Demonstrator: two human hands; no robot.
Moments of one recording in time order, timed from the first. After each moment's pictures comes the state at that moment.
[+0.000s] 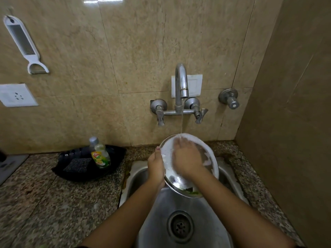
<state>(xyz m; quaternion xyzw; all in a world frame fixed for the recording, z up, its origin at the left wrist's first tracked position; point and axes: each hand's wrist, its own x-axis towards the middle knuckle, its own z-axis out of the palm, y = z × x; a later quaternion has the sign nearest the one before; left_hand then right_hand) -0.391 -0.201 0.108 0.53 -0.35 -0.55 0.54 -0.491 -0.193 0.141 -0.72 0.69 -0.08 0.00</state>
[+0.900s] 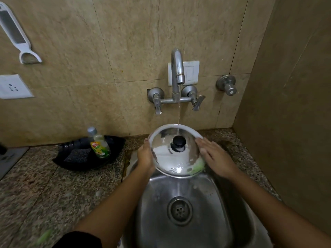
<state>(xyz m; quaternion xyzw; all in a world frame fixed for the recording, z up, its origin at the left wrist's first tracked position) -0.369 -0.204 0.108 0.58 -0.27 -0.56 0.53 -0.591 -0.141 0.095 -0.73 0.62 -0.26 0.13</state>
